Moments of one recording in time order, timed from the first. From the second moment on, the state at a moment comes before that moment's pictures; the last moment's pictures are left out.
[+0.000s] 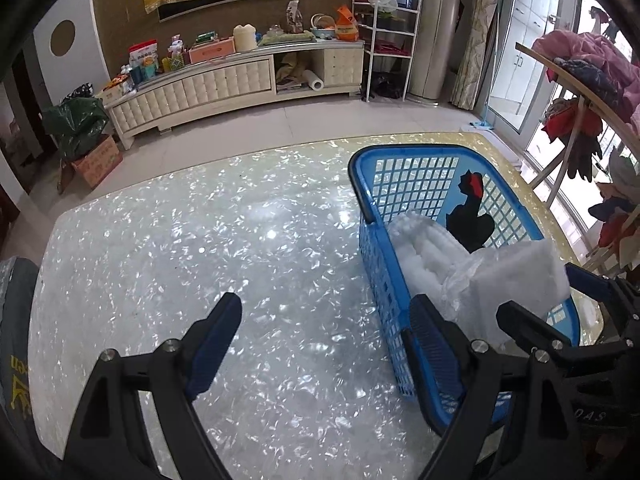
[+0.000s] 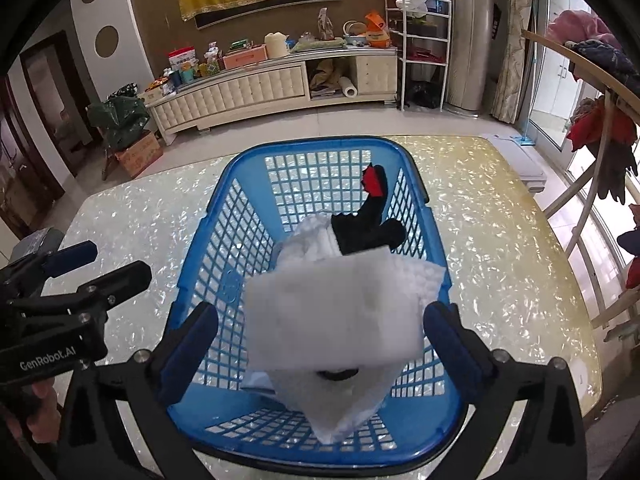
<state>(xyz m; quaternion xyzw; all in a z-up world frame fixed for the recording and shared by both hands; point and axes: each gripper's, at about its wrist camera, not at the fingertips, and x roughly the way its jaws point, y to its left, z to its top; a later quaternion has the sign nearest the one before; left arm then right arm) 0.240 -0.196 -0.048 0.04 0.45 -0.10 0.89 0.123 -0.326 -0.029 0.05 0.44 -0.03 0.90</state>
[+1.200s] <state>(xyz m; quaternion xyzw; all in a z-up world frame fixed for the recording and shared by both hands) 0.133 -0.063 0.028 -0.01 0.33 -0.04 0.94 0.085 -0.186 0.042 -0.04 0.32 0.00 0.95</state>
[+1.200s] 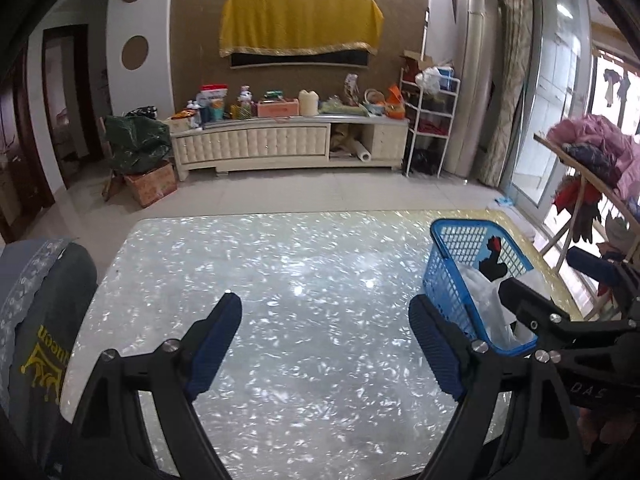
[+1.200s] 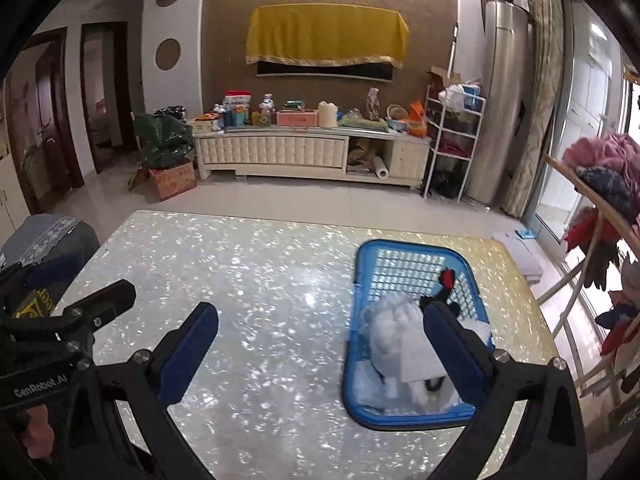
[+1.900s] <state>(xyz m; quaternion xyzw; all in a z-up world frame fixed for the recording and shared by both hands) 0.074 0.014 0.063 -0.02 0.25 0.02 0.97 0.055 -0.129 0.073 -0.04 0.24 0.06 0.97</state>
